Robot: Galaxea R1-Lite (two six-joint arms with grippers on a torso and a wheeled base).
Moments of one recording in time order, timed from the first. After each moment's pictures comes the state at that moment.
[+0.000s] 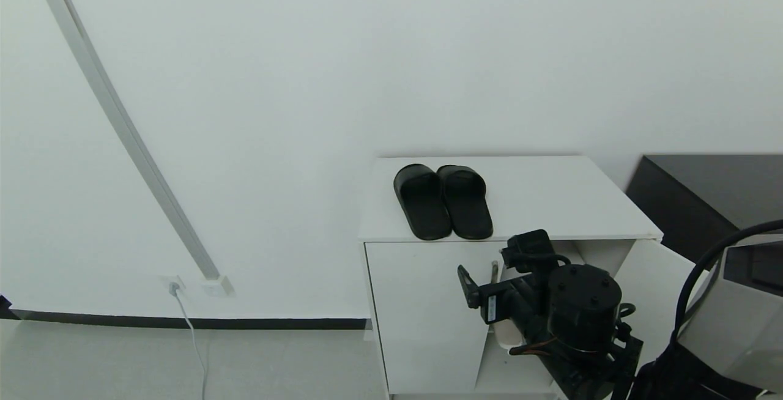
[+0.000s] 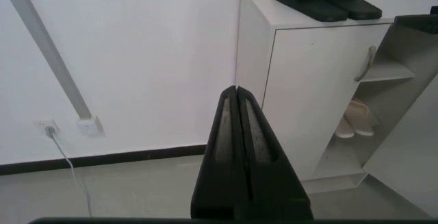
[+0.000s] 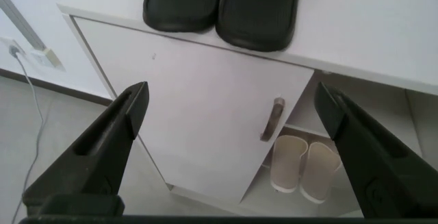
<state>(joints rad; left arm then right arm) 0.00 0.00 0.00 0.00 -0.08 0.01 0.80 2.06 -0.54 -1.42 -0.51 0.04</state>
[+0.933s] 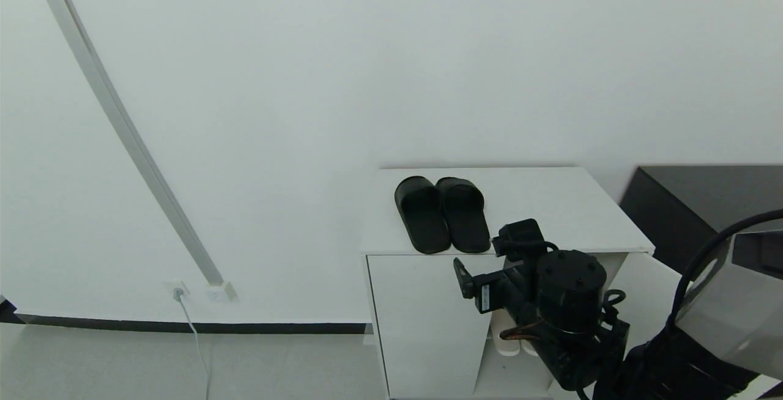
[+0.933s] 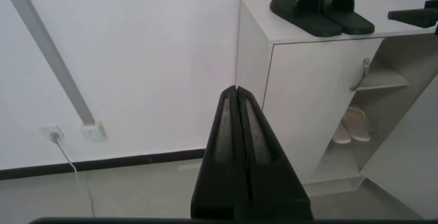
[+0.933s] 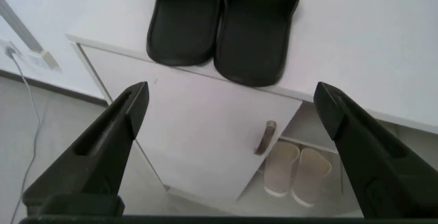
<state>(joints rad) 0.00 0.00 0.00 0.00 -0.08 0.02 0.79 2.05 -0.63 -1.30 -0.51 0.03</state>
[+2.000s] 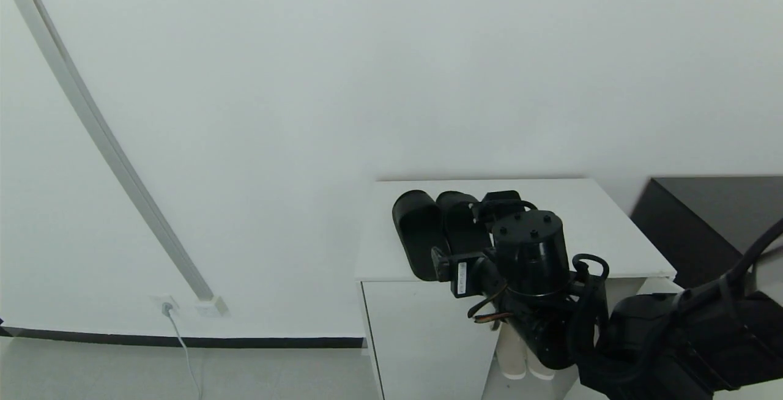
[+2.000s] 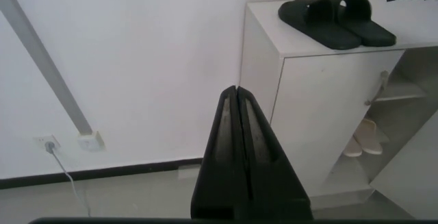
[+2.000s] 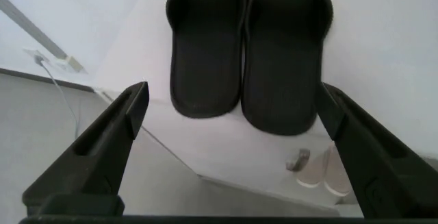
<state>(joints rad) 0.00 0.00 0.00 0.00 -0.08 0.02 0.87 1.93 -0.89 -0.74 -0.57 0.27</state>
